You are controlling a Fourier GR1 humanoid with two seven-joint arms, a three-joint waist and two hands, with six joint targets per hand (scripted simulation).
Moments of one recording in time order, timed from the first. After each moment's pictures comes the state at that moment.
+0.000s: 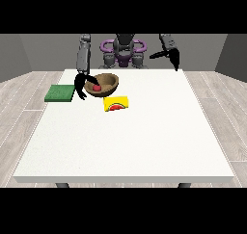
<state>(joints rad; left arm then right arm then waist) -0.39 0.12 0.01 -1.30 -0.09 0.04 -0.24 -0.44 -0.14 -0.31 -0.61 -0.13 -0.10 -0.51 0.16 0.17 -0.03</state>
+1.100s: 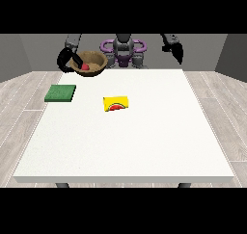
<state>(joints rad) -0.26 0.18 0.12 -1.11 -0.04 0.01 -0.26 -0.54 -0.26 -0.07 -0.72 0.16 -0.30 0.23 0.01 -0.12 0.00</state>
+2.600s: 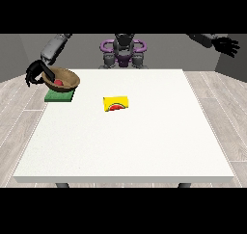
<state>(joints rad) -0.37 0.64 0.52 -0.98 0.29 -0.39 -0.42 -0.55 -0.61 -0.39 -0.66 0.01 -0.19 -0.02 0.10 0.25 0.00</state>
